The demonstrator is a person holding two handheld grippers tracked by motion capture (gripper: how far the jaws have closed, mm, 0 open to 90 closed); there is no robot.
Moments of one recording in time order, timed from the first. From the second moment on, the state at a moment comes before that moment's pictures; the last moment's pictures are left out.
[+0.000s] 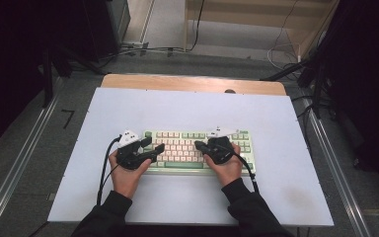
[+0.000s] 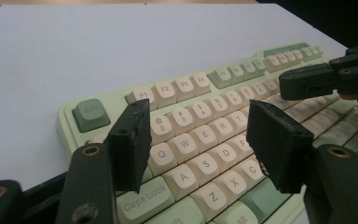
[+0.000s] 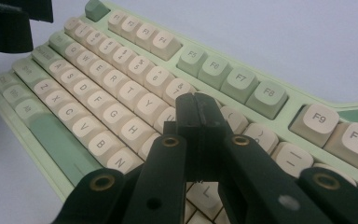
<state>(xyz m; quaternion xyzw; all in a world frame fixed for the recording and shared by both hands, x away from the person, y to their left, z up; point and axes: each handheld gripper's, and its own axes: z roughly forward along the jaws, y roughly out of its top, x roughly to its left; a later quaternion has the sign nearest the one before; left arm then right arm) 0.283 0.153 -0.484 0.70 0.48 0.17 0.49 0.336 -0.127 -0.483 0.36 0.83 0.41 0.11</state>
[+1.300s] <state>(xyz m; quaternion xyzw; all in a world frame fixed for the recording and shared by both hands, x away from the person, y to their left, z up) 0.283 0.151 -0.483 0.71 0.49 0.18 0.47 0.338 -0.126 -0.485 0.37 0.83 0.41 0.11</state>
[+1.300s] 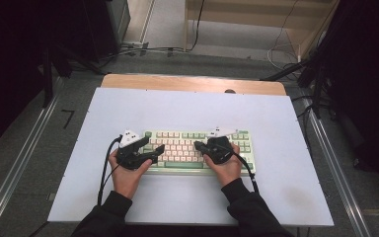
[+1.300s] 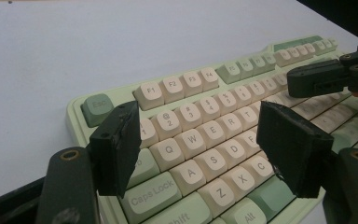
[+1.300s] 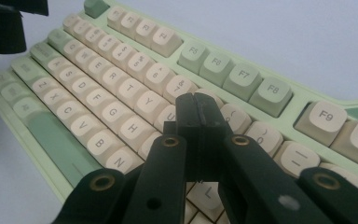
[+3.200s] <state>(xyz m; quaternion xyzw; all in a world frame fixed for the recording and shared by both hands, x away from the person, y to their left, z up) 0.308 0.113 -0.488 0.76 0.43 0.14 0.47 0.302 -0.187 -0.473 0.39 0.80 0.43 0.11</state>
